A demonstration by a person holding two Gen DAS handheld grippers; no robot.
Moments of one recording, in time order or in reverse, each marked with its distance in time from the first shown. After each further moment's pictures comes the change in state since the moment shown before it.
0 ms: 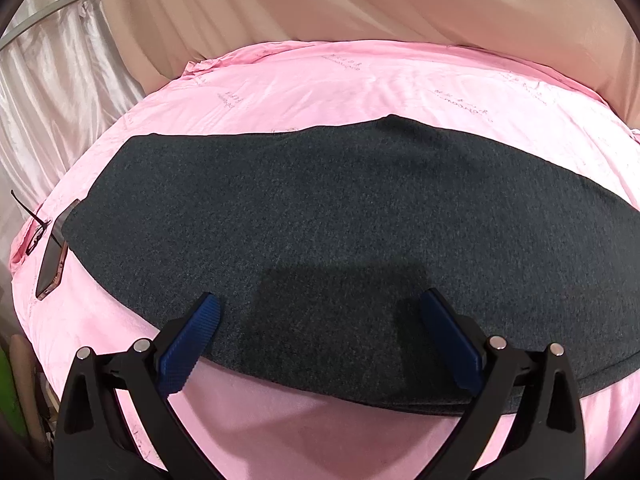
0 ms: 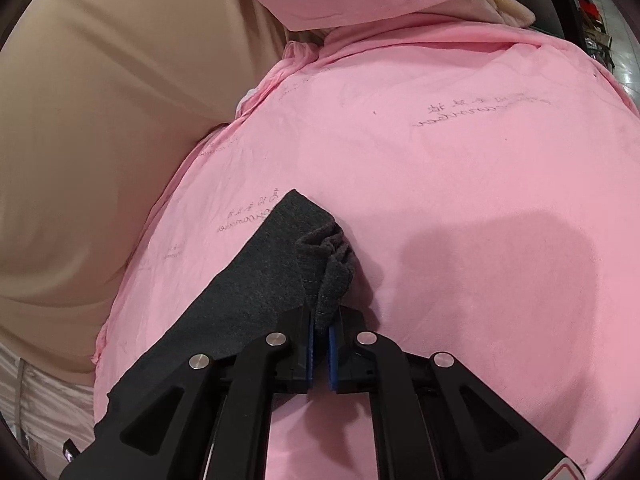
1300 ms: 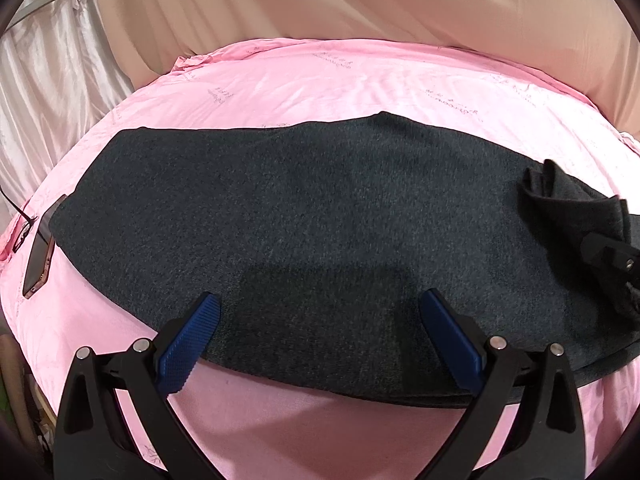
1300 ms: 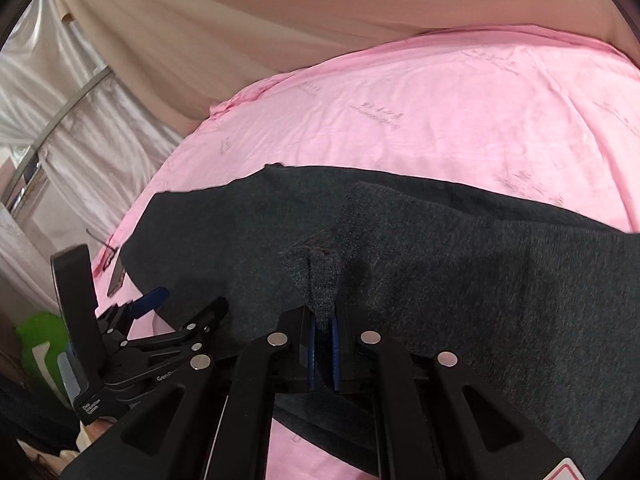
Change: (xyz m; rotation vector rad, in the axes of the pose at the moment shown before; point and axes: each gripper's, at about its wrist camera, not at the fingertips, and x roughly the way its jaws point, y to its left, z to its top) left arm 0.007 0.004 -0.001 -0.013 0.001 -0.059; right arm 0.125 0.369 -0.257 -0.776 0.490 0.379
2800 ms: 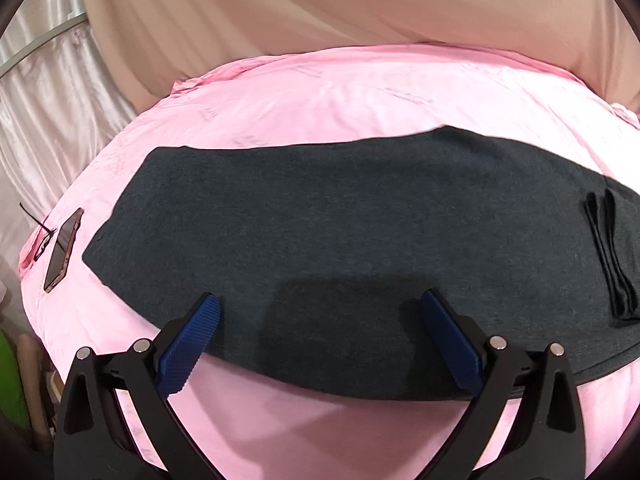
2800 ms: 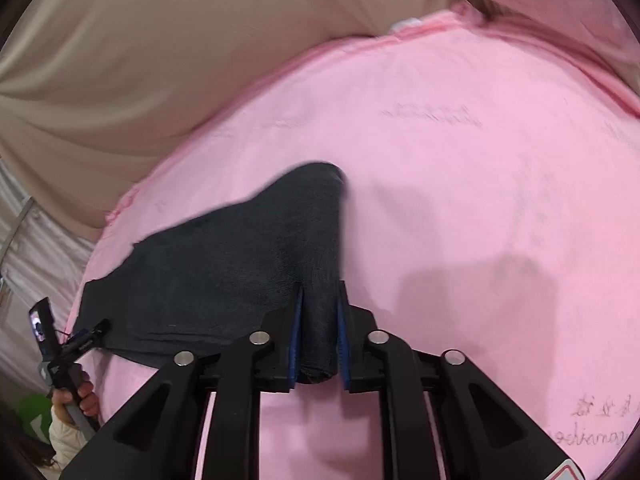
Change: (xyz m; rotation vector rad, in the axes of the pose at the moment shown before) left arm -0.032 -0.064 -0.022 0.070 -0.037 0.081; right arm -0.213 -0.270 -0.096 0.393 -0.215 -0.328
